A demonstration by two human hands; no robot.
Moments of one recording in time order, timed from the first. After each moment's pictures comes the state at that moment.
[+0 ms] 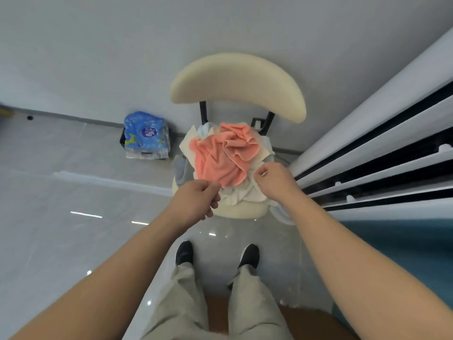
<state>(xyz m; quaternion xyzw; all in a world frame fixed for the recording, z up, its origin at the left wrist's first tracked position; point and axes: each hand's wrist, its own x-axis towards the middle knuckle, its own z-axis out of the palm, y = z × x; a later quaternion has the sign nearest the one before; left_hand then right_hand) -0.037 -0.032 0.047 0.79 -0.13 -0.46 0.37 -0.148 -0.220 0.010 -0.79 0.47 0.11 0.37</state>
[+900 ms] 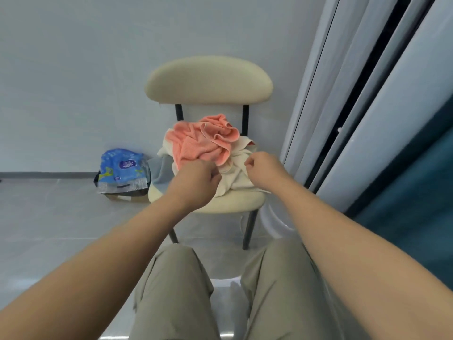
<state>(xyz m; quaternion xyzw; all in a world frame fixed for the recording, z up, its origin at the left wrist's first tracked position) -0.126 0.016 -0.161 0.81 -0.53 -0.04 0.23 -0.254 -0.146 -0.175 -0.87 0.41 -0.09 0.24</state>
